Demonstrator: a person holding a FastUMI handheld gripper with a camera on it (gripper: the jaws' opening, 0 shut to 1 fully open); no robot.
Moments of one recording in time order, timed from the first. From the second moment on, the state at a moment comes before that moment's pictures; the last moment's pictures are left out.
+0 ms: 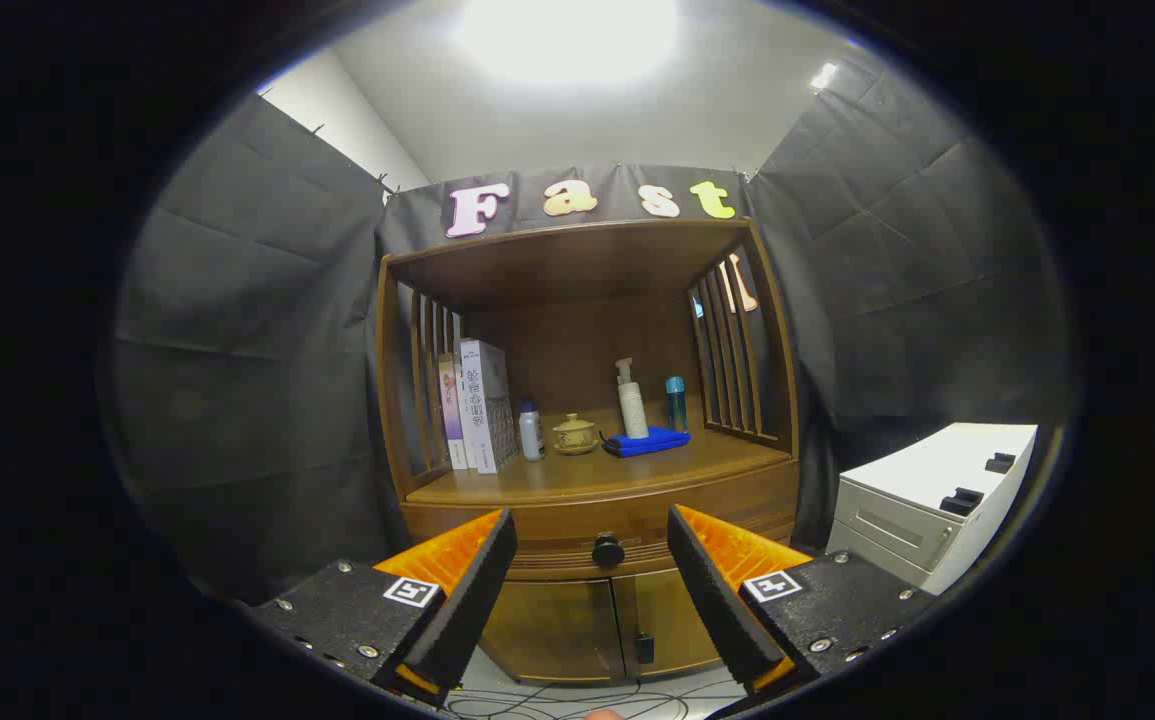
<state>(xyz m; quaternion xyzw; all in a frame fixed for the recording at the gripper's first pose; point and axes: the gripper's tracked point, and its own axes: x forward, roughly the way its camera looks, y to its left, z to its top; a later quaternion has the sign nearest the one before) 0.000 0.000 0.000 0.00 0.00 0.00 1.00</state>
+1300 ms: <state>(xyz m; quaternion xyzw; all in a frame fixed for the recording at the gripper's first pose) 0.042 -0.009 -0.008 0.00 0.00 0.00 1.00</state>
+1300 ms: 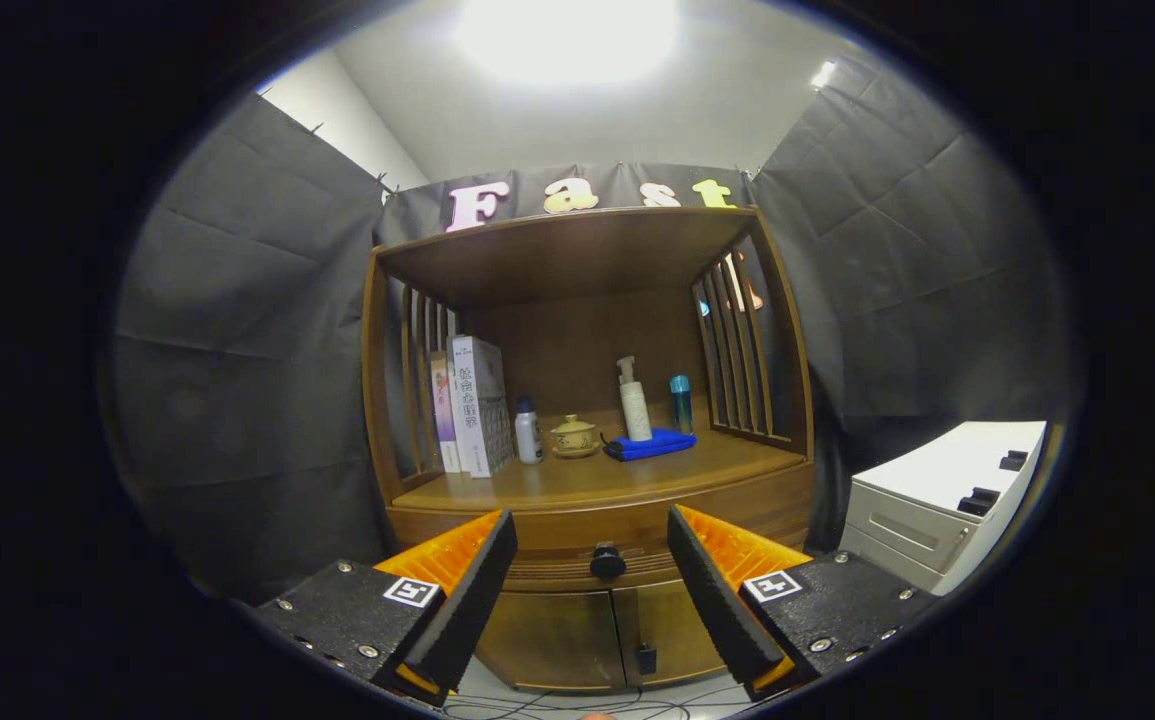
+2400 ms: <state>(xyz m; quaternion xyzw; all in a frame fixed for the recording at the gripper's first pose) 0.170 -0.027 -0.112 -0.04 0.08 -0.01 1.00</state>
